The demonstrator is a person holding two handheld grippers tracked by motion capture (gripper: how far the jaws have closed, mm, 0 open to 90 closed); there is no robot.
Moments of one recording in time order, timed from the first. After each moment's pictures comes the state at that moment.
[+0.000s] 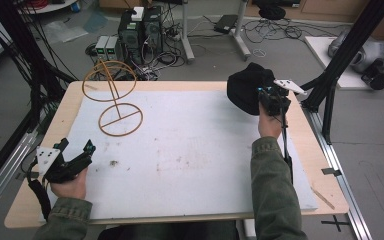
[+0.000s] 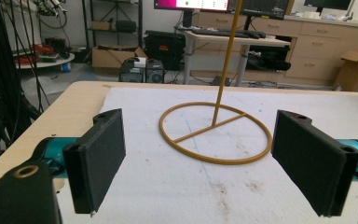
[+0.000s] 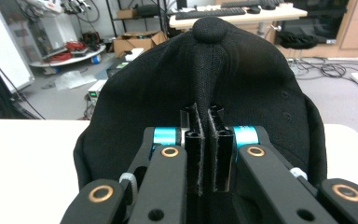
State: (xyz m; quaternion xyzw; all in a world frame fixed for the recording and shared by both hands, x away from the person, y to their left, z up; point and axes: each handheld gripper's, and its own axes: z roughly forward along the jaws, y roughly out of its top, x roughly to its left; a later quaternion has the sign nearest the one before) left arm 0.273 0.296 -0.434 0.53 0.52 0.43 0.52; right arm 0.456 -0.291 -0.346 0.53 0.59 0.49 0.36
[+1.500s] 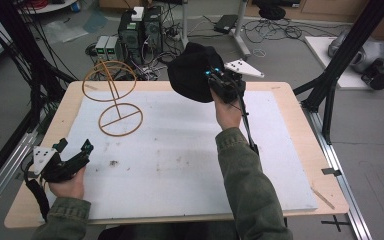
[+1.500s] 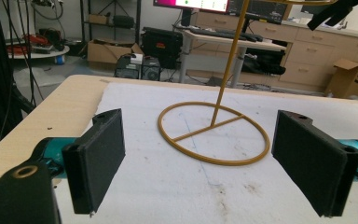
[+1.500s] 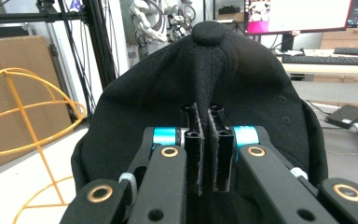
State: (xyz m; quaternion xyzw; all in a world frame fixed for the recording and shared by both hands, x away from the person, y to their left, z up) left arm 0.274 0.302 -0.435 0.52 0.53 0.41 0.53; right arm 0.438 -0.151 -0.282 0.38 0.64 0.60 0.30
